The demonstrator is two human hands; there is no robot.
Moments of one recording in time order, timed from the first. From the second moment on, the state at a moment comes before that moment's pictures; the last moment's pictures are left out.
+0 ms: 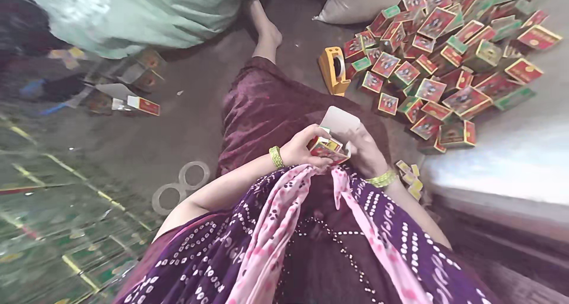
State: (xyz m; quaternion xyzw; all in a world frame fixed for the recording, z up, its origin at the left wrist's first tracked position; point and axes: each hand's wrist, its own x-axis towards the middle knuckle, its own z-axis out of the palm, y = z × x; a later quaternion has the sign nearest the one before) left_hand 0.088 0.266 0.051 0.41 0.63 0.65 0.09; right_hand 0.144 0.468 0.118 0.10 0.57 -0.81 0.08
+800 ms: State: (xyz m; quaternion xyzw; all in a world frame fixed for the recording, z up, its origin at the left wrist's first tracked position) left_hand 0.092 0.268 0.049 0.41 0.59 0.67 0.16; right_hand 0.154 0.491 0.128 -0.21 0.82 -0.53 -0.06
